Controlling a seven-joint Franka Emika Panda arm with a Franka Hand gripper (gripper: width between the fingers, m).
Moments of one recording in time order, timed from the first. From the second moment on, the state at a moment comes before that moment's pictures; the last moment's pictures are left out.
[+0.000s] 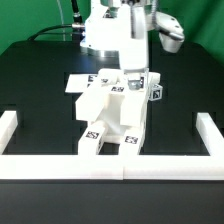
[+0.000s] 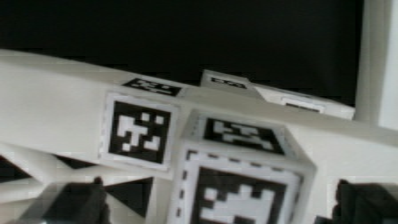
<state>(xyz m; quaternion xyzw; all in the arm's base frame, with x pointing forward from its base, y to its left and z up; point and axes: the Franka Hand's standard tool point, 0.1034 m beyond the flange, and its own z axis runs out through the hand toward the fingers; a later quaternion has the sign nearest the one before) 0.601 0.004 0.118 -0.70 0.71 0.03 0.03</state>
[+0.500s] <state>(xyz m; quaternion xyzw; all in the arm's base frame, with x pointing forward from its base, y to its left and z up) 0.603 0.007 0.119 -0.82 0.56 0.02 0.04</state>
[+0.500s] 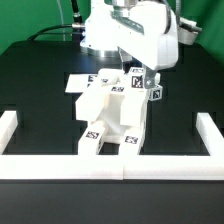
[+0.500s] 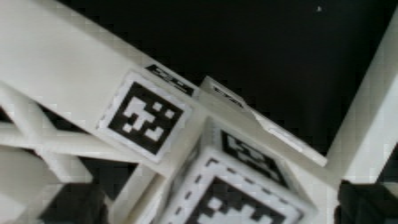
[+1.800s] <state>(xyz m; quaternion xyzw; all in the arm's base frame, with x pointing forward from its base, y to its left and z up) 0.603 0.003 0.116 -1.00 0.03 0.00 0.02</state>
